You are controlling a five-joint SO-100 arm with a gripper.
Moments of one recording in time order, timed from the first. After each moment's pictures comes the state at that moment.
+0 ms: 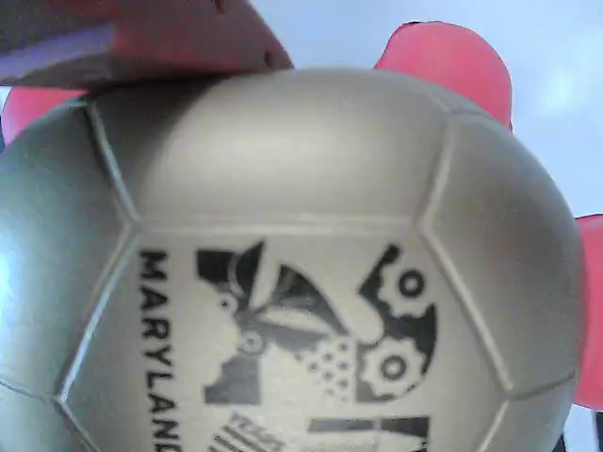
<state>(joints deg) -23.4 61.9 56.1 78.8 31.1</state>
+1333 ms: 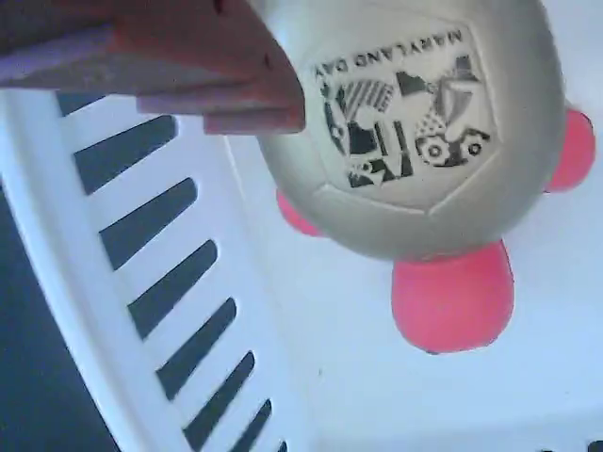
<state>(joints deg) -24.5 62.6 56.1 79.8 29.8</state>
